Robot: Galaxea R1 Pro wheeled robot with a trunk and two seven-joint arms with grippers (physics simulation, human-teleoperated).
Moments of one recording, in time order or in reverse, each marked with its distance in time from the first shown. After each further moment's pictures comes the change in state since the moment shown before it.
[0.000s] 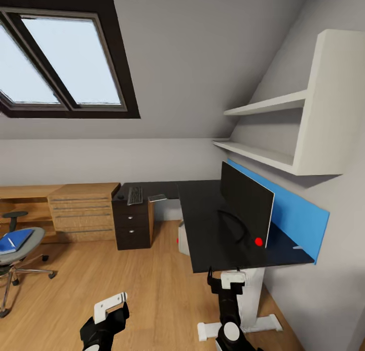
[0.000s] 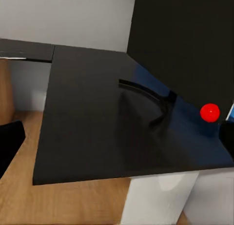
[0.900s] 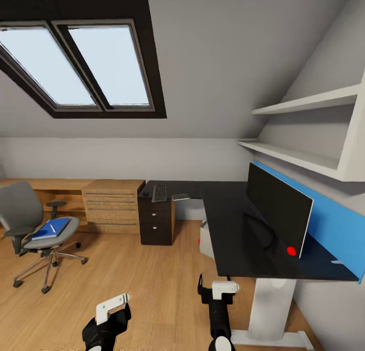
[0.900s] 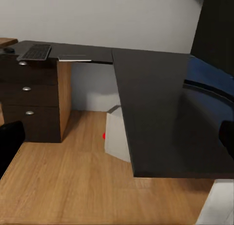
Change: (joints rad) left arm 0.000 -0.004 -0.011 0.012 -0.002 -0.006 -0.001; right arm 0.000 0.062 0.013 0.134 0.000 -0.138 0.011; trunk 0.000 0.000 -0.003
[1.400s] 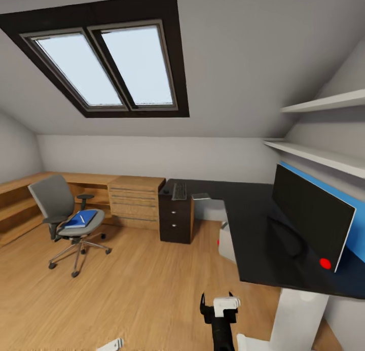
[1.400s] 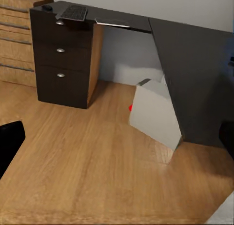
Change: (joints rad) left arm 0.000 -0.003 -0.004 0.444 0.002 -0.271 -0.002; right arm 0.000 0.000 -0.001 0.162 -0.002 -0.020 0.004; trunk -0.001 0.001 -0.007
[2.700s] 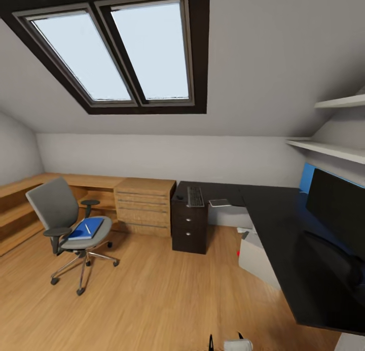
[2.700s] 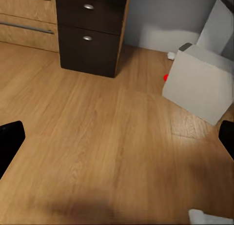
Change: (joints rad) left arm 0.000 0.000 -0.022 0.298 -0.016 -0.221 -0.066; right arm 0.000 0.000 -0.025 0.385 -0.060 -0.248 0.070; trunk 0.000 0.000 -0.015
